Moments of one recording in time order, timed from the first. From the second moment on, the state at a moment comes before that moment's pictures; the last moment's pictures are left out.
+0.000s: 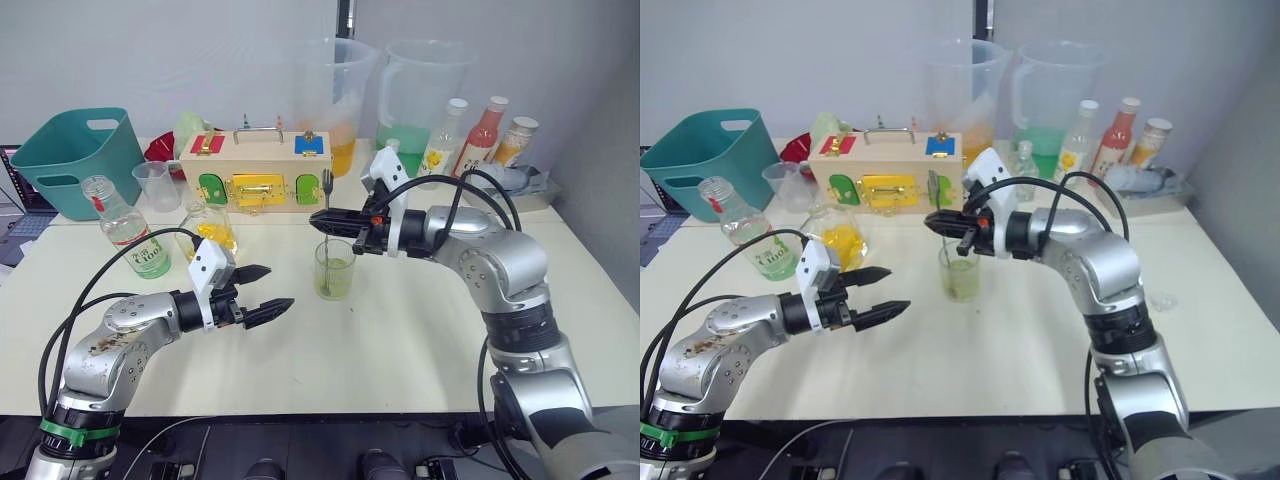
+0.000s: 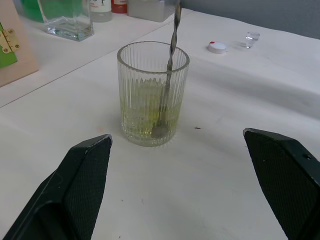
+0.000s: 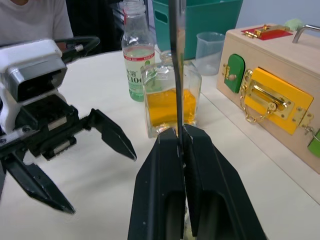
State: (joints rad) left arm -0.32 0.66 0.09 -0.30 -0.57 0.61 -0.87; right arm -0.93 -0.49 0.13 -0.13 0.47 0.82 0.83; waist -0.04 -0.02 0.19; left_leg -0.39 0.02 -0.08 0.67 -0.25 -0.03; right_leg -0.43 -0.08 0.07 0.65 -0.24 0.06
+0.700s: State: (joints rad) left arm -0.32 0.66 0.09 -0.29 -0.56 0.59 -0.87; right arm -0.96 -0.48 0.11 -0.06 0.45 0.77 0.82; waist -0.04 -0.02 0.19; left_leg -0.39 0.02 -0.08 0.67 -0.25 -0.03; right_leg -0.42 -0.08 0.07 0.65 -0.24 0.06
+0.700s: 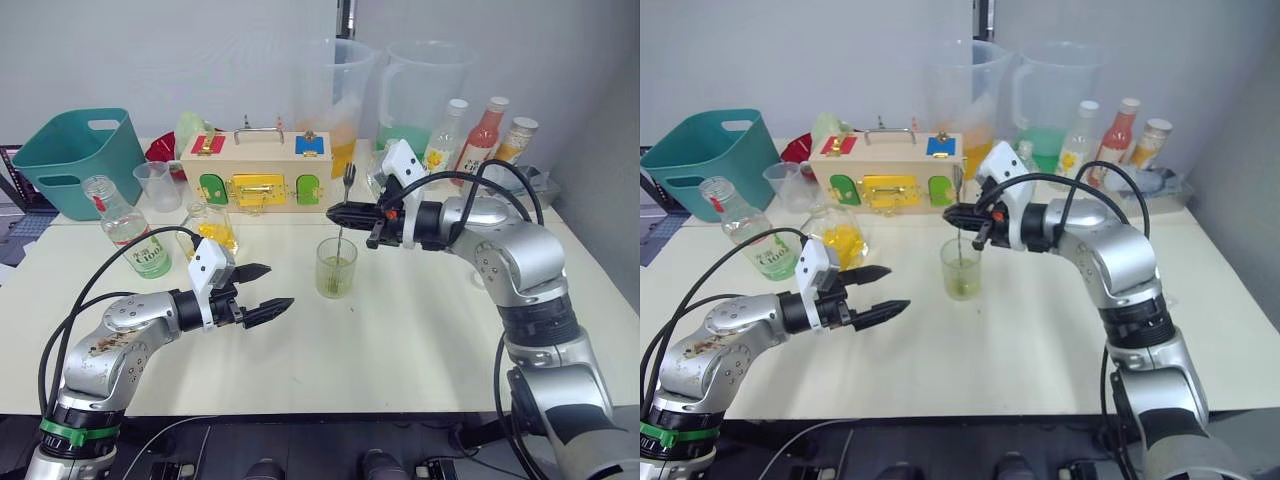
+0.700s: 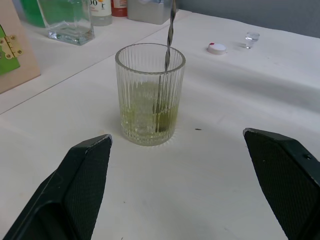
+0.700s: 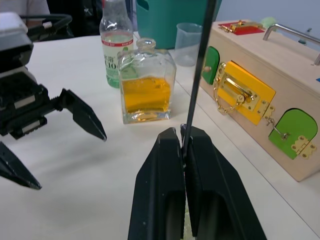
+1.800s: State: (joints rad) left arm -0.32 0.65 0.08 -0.29 -0.55 0.58 -0.88; right arm -0.96 -0.44 0.06 -0.08 0.49 0.84 0.81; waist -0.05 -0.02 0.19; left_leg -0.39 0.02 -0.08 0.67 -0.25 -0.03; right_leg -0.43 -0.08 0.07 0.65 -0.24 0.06
